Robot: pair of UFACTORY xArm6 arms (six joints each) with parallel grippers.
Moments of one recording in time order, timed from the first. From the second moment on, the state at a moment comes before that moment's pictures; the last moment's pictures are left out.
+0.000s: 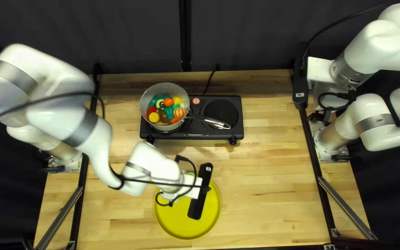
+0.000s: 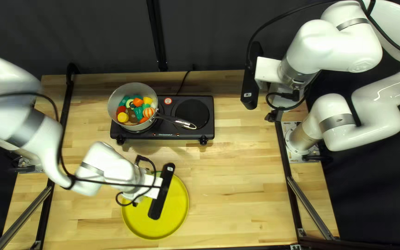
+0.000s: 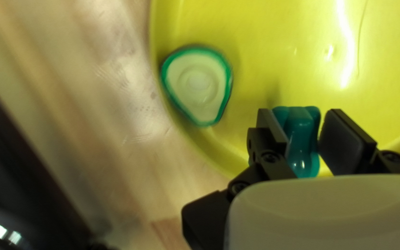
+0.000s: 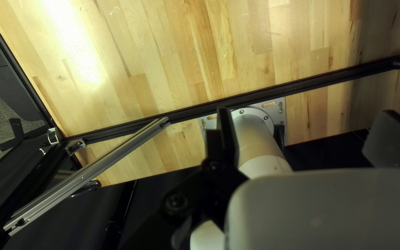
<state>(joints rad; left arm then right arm) -0.38 0.02 -0.86 0.07 0.80 -0.14 0.11 -0.91 -0.78 -0.05 1.69 0.31</state>
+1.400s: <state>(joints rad) -0.52 0.34 -1.14 0.01 0.90 -0.01 0.11 -0.91 -0.78 -0.05 1.69 0.31</state>
